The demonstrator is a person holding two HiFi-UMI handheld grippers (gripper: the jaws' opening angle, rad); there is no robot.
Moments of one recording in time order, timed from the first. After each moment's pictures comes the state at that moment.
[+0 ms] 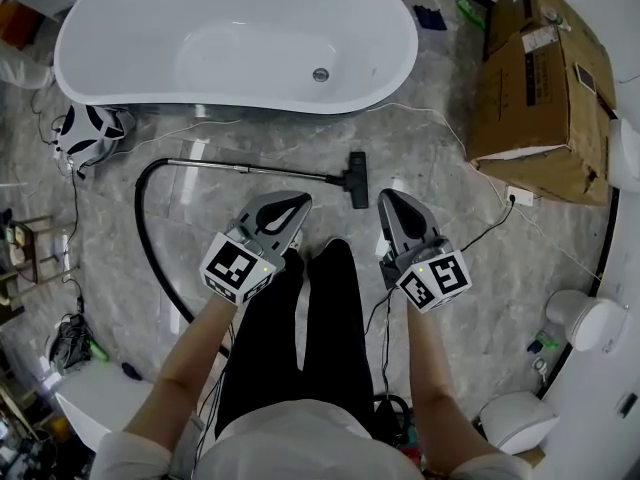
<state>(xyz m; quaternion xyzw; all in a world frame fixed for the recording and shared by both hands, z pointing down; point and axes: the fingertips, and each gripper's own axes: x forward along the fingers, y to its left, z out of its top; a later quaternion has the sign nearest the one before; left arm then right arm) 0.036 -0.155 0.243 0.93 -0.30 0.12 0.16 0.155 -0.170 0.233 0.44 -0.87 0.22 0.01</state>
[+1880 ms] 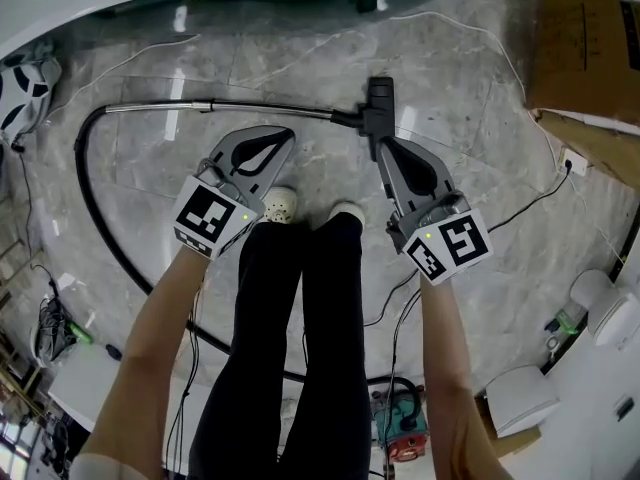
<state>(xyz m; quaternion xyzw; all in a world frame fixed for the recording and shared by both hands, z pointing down) 0.014 -0.191 0.611 0.92 -0.28 0.21 0.17 0.130 -0.192 0.579 0.40 -0.87 0.25 0.09</state>
